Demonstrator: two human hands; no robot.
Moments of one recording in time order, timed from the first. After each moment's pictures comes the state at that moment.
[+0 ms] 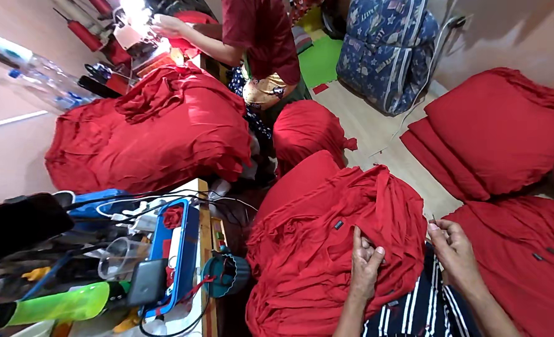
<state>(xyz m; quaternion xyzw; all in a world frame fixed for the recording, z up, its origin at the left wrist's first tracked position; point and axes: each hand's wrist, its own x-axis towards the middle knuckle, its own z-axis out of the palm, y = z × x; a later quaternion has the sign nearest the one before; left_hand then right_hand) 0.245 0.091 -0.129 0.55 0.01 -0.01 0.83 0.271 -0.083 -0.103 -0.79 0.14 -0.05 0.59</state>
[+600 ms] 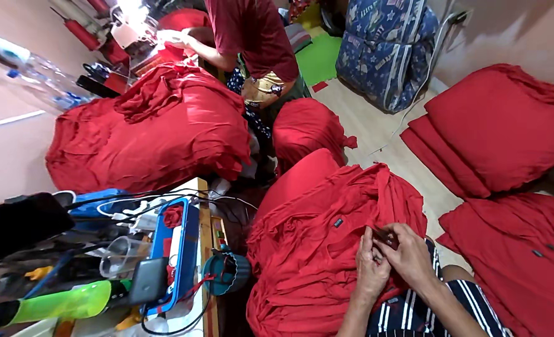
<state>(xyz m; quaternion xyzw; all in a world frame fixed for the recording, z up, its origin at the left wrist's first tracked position) 0.240 0.082 -0.141 0.75 -0.03 0.08 0.66 0.263 -0.020 -0.079 -0.90 -0.04 -0.02 0.43</state>
